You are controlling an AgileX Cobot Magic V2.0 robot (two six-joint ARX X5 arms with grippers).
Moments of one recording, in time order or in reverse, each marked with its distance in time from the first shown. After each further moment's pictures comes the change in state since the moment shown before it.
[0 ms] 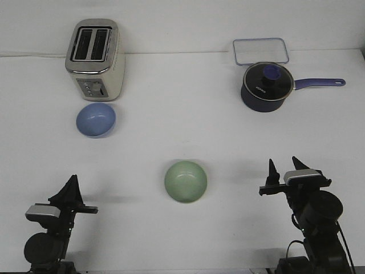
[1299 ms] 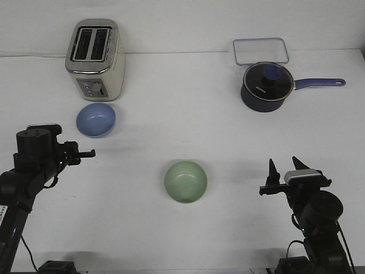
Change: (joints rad) left arm 0.002 1.087 1.106 -0.856 0.000 0.008; right arm 0.000 0.000 0.000 0.000 0.000 0.006
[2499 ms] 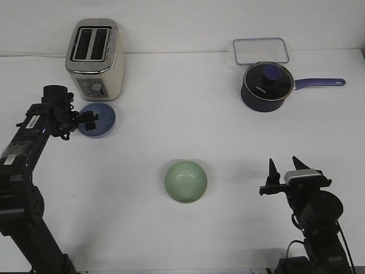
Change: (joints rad) left arm 0.135 0.848 0.452 0.016 0.022 -0.010; right arm 0.000 0.000 0.000 0.003 0.000 0.000
